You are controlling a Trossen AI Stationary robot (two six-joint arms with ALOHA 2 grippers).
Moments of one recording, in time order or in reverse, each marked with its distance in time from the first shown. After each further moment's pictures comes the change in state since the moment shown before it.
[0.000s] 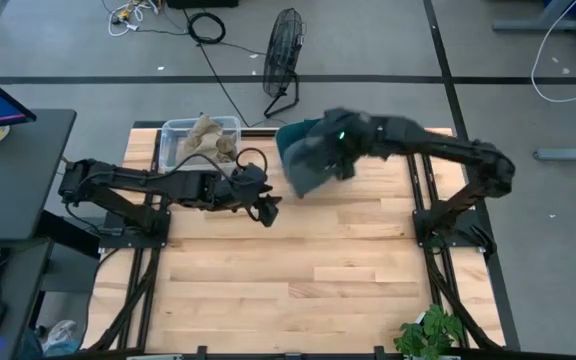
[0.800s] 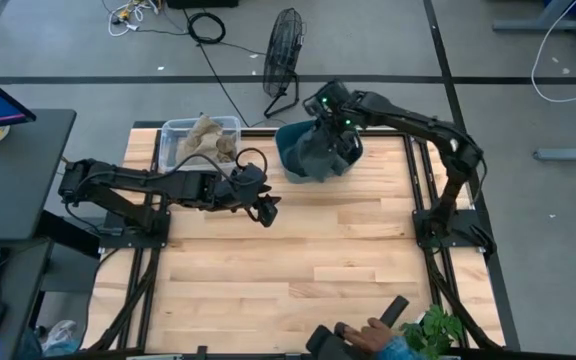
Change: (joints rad) left arm 0.007 0.001 -0.001 -0.015 0.001 -0.001; right arm -0.380 0.246 0.000 0.097 -0.342 -0.748
